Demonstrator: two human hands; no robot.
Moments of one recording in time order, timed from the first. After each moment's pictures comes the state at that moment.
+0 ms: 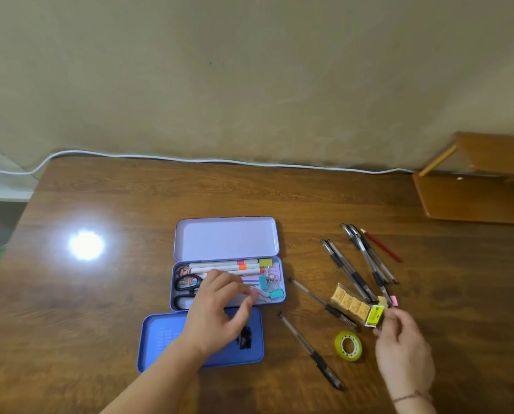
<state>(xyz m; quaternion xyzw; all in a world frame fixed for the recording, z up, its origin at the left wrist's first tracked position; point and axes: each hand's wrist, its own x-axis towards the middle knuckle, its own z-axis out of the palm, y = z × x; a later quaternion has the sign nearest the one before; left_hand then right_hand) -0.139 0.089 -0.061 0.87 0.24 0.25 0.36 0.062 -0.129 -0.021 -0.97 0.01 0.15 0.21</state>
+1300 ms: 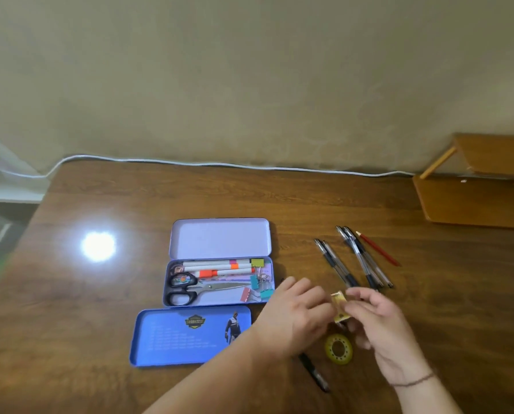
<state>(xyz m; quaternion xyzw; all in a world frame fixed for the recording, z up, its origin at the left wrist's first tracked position) -0.035 0.011 -0.036 0.95 0.02 0.25 0.20 0.083 -0.110 0.019 -0.78 0.00 0.42 0.46</state>
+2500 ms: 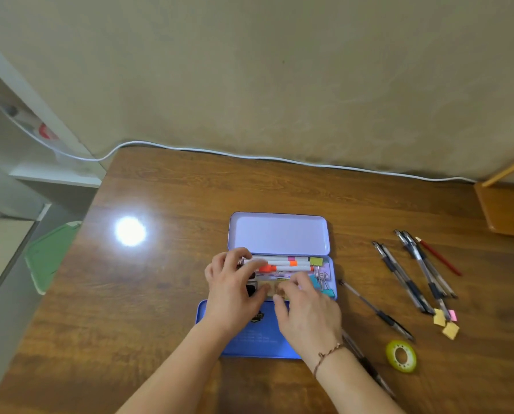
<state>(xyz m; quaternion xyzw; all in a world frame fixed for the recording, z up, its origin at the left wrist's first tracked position) -0.177 0.121 -0.070 0.85 0.41 0.20 0.26 -0.065 0.019 -0.022 -0.86 -0.50 0.13 0.05</state>
